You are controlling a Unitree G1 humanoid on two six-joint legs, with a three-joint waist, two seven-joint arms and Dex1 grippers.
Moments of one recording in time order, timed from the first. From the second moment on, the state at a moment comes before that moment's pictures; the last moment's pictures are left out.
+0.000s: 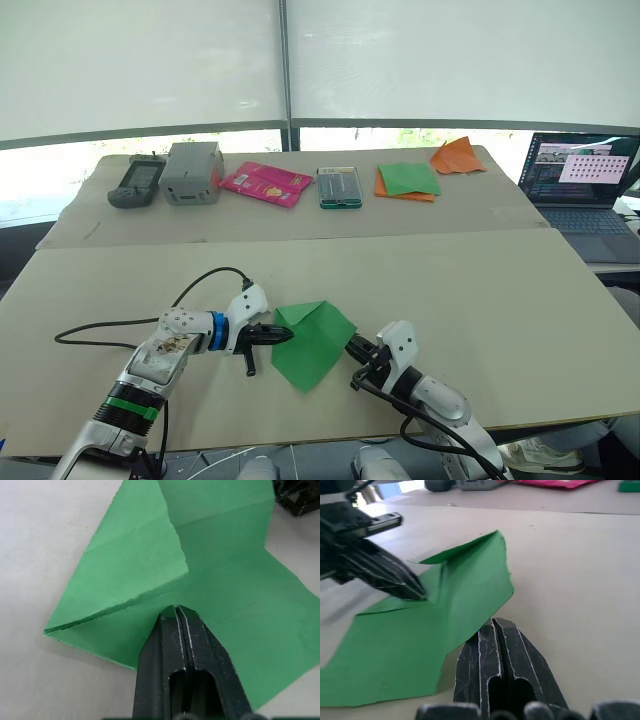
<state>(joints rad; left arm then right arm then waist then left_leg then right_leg) -0.33 0.61 -0.22 0.10 -0.21 0.35 -1.11 0.09 -0.21 0.27 -0.17 0.21 0.11 0.53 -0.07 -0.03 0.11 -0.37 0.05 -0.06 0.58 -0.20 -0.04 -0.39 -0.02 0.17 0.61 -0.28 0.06</state>
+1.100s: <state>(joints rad) -0.34 0.63 -0.20 0.08 -0.20 0.41 -1.10 -0.21 -0.21 0.47 -0.05 -0.02 0.23 0.59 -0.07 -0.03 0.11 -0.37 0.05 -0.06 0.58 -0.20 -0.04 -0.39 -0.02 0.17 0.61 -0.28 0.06</state>
